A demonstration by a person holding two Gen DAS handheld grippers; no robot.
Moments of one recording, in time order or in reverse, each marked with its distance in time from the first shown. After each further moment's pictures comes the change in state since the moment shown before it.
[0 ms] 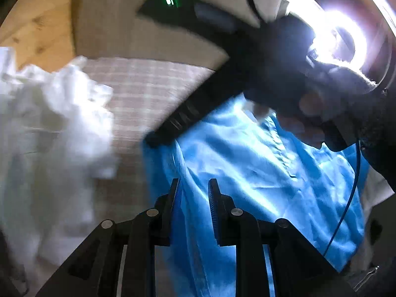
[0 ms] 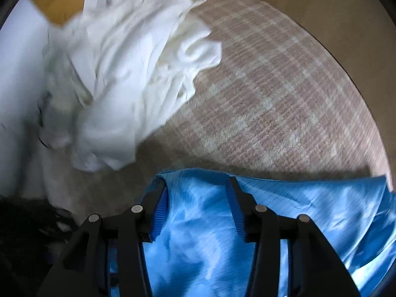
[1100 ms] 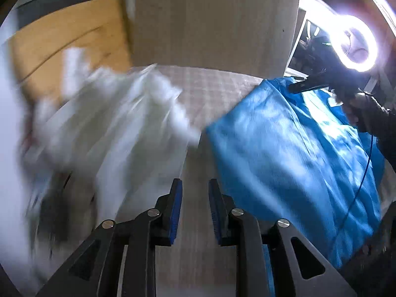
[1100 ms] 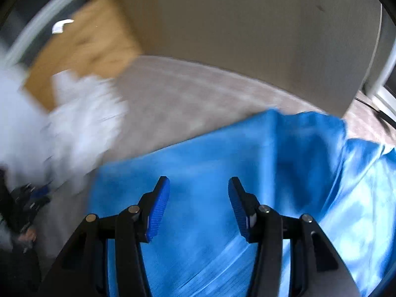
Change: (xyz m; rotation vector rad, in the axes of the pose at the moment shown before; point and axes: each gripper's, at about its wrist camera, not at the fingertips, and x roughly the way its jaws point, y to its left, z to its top) left arm -0.114 0.043 -0.071 -0.033 -0.013 0.235; right arm -0.084 -0.043 -0.129 0.320 -0.390 0.100
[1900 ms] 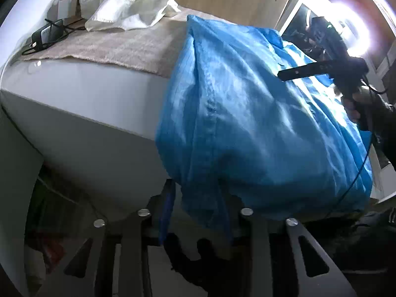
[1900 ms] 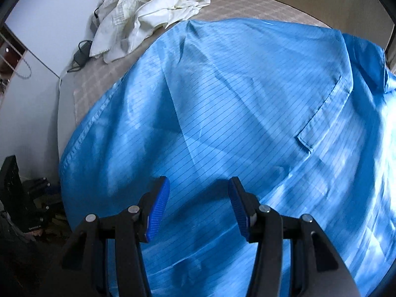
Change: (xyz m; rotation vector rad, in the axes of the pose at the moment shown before) left arm 0.009 -0.071 -0.228 -0.210 0.065 -0.089; right arm 0.049 0.092 -0.184 -0.238 0.165 -0.061
